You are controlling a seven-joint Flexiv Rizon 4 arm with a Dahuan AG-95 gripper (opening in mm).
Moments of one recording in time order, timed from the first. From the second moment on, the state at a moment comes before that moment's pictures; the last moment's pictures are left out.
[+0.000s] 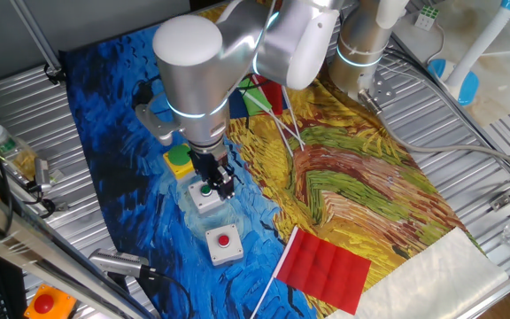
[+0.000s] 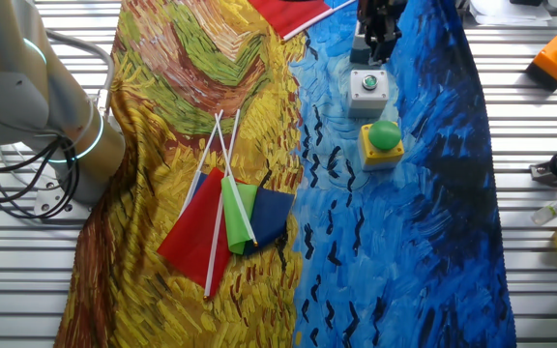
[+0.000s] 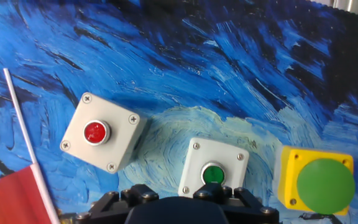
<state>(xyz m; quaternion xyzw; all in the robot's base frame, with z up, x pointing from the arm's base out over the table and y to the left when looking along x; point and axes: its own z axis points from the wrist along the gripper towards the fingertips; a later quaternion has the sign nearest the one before) 0.526 0.186 0.145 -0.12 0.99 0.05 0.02</state>
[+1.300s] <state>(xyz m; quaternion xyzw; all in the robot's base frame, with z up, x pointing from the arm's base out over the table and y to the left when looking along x) 0.548 0.222 0.150 -0.08 1.00 0.05 0.01</state>
